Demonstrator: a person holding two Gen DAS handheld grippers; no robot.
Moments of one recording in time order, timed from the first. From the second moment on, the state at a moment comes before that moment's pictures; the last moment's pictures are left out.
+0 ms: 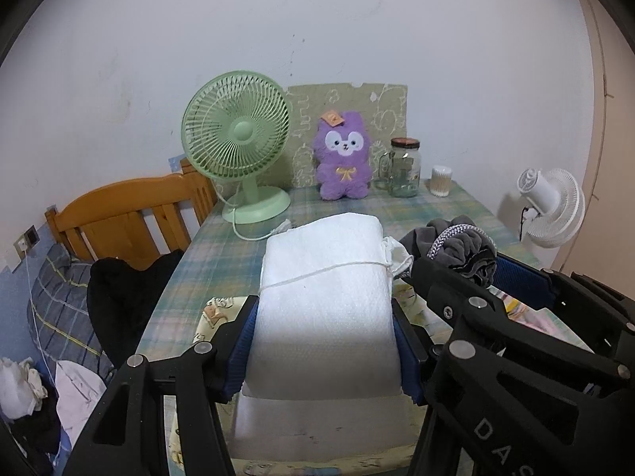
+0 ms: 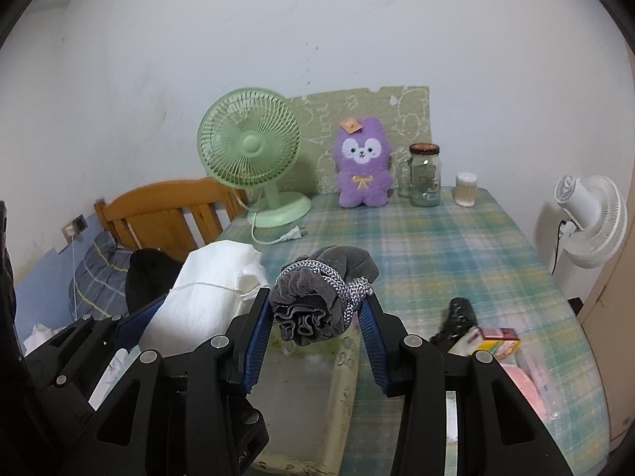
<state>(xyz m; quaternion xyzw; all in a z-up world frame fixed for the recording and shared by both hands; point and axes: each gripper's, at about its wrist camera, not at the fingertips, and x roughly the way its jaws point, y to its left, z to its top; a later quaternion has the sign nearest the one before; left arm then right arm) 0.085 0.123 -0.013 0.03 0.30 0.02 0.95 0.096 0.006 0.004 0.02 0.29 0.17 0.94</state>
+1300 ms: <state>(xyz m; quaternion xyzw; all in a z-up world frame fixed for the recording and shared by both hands) 0.109 0.165 -0.068 0.00 0.39 0.06 0.92 0.131 0.055 -0.053 -0.03 0.37 0.21 0.91</state>
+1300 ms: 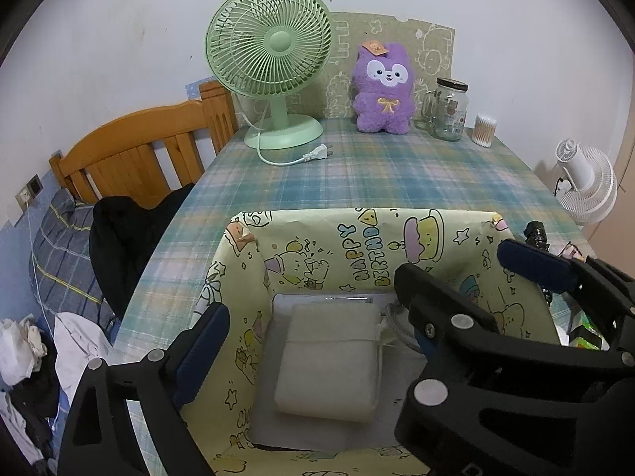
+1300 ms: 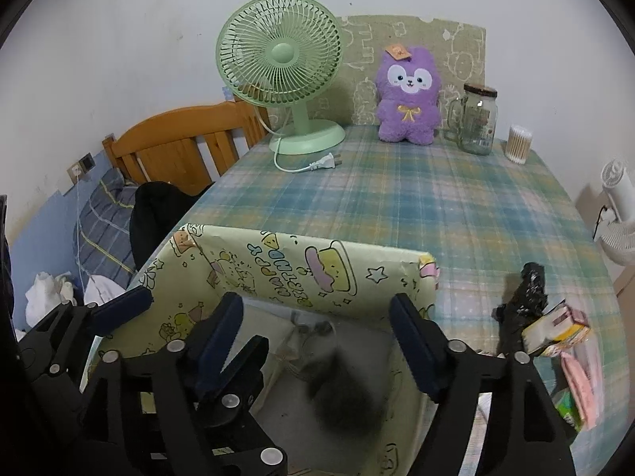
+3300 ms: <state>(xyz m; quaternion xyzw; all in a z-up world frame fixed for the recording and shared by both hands) 0.044 0.037 0.012 0.01 0.28 -0.01 0.96 0.056 -0.082 0.028 -0.01 0.26 0.13 0.96</state>
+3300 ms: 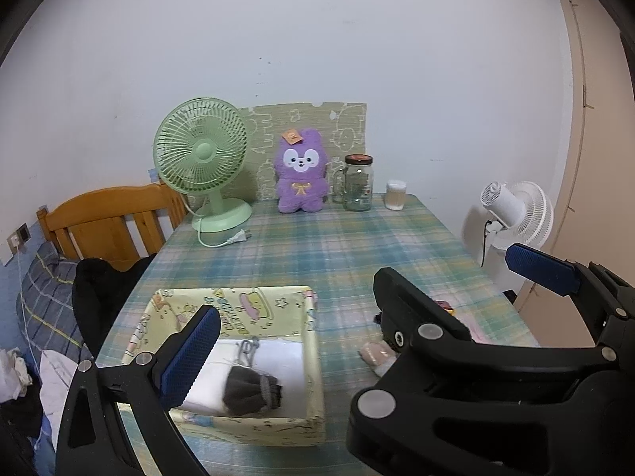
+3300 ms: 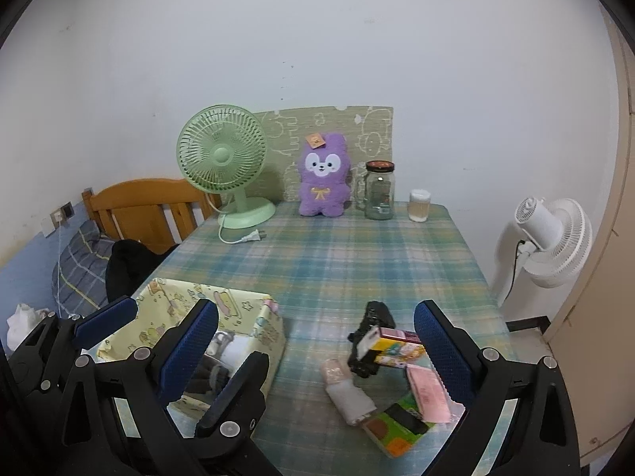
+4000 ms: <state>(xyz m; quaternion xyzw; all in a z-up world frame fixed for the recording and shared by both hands) 0.050 -0.018 -0.020 0.01 0.27 -0.03 0.96 0.060 -0.138 -0.008 0.00 0.26 0.11 0.96</state>
